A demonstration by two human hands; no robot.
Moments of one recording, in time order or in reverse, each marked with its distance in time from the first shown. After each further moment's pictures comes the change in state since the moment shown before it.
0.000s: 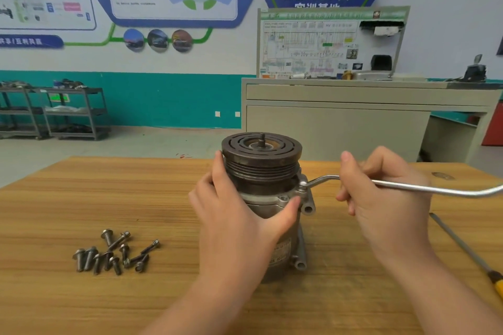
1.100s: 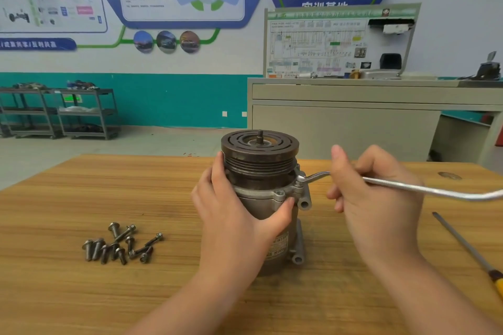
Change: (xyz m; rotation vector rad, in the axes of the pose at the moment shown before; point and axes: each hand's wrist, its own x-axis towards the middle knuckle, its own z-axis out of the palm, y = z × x) left_hand -0.006 0.001 -0.001 -0.048 -0.004 0.005; right_hand -0.007 -0.005 0.004 0.007 0.004 -0.062
